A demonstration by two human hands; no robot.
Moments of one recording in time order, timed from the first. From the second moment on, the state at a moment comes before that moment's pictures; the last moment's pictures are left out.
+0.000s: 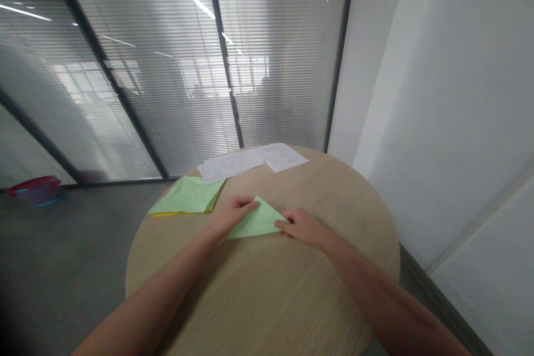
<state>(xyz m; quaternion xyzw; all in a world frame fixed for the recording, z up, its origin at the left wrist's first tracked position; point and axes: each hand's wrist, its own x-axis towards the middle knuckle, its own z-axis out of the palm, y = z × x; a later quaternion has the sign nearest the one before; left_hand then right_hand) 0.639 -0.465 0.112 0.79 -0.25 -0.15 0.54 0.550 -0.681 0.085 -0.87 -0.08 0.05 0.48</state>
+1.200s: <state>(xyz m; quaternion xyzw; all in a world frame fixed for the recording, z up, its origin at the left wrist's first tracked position) 0.629 -0.484 0.099 0.66 -0.12 -0.18 0.72 0.560 -0.670 0.069 -0.78 -0.11 0.02 0.62</state>
